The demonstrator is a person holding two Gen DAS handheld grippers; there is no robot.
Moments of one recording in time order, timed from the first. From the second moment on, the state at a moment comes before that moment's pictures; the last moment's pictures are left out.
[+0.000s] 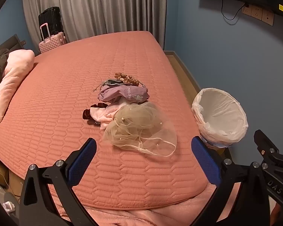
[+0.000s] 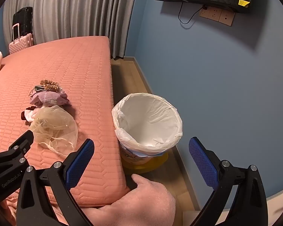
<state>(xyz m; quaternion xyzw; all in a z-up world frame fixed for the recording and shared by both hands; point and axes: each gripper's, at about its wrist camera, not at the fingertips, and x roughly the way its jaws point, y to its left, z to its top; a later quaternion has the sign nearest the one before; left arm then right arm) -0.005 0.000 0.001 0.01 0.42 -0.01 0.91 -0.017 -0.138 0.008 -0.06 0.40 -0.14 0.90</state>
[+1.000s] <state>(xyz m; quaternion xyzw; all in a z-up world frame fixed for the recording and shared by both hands) -0.007 -0.003 0.004 0.01 0.41 -0.01 0.91 -0.015 -0.141 0.013 -0.06 0.40 -0.15 0.90</state>
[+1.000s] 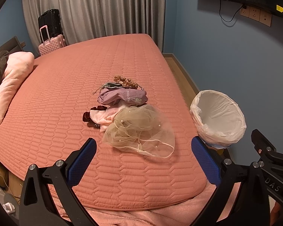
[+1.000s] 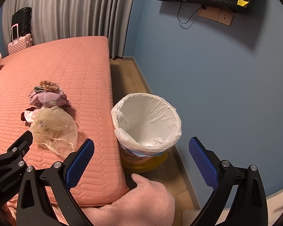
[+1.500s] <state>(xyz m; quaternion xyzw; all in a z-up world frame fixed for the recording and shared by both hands) -0.007 -0.004 0.005 0.01 0.41 -0.01 0.91 -0.018 -0.139 0.013 -0.06 0.40 -0.15 0.90</state>
